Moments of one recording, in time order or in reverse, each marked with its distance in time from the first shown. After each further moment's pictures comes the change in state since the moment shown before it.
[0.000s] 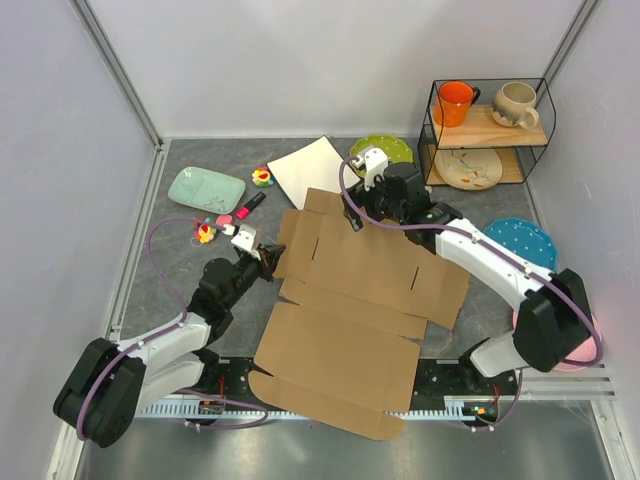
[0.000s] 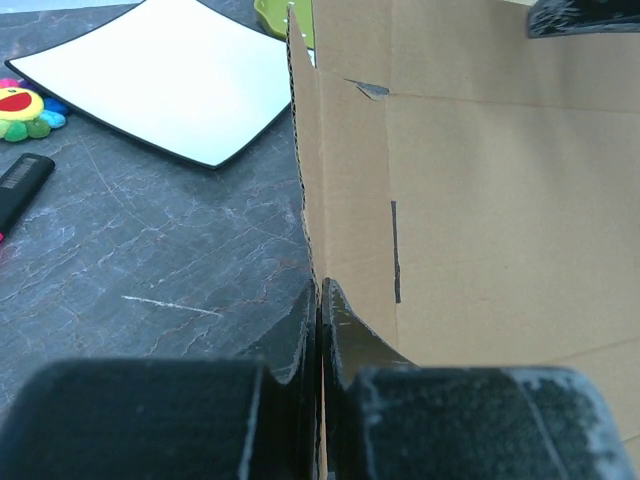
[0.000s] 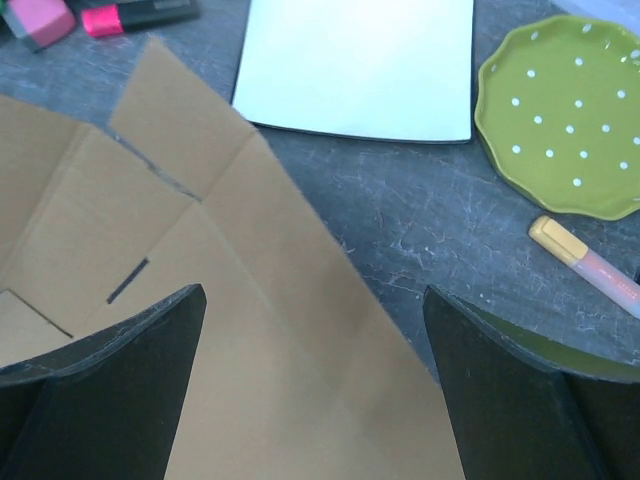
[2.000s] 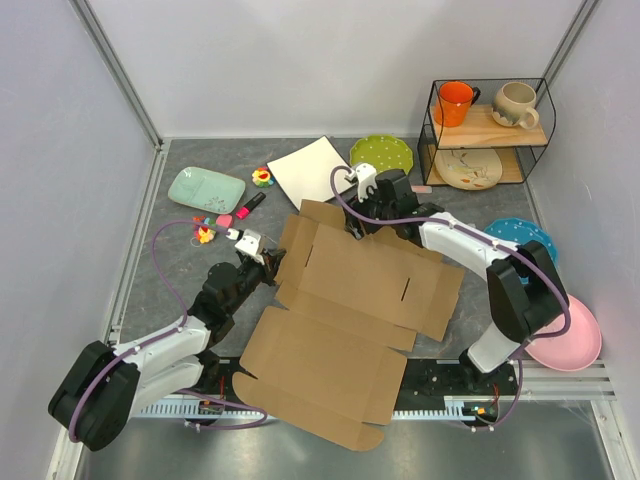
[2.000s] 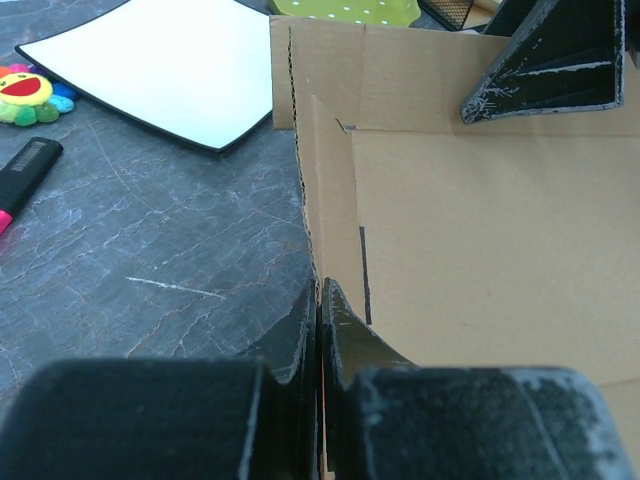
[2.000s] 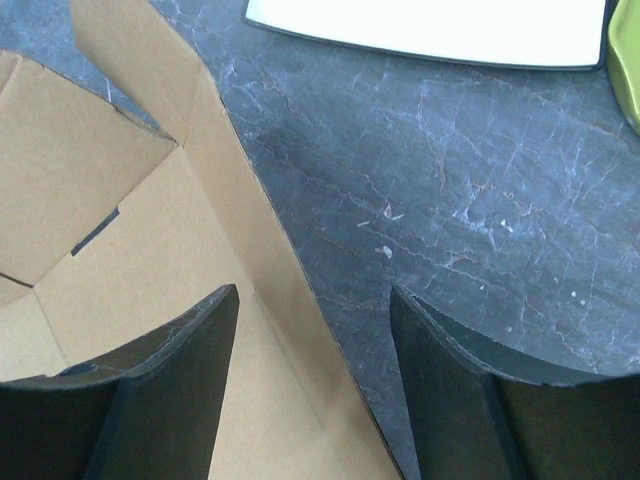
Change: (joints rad) left arm -0.071 -0.035 -0.013 -0.050 -0.095 0.026; right arm -0.063 0.190 -0.049 0.059 -0.179 -0.011
